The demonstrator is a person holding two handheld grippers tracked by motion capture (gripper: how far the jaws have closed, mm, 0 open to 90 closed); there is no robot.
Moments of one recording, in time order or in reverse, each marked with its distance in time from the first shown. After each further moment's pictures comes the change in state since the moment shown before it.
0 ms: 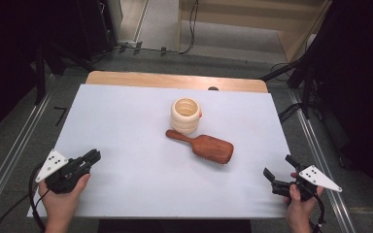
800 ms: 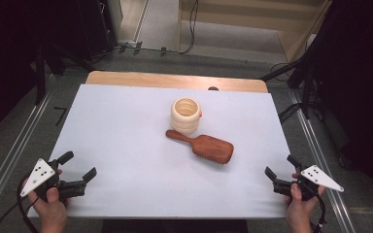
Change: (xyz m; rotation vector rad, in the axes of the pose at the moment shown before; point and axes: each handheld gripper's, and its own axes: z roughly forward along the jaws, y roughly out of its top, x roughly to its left) left arm 0.023 -0.029 -0.020 -0.104 -0.011 0.061; right arm -0.003 0.000 -0.001 0.002 -0.020 0.029
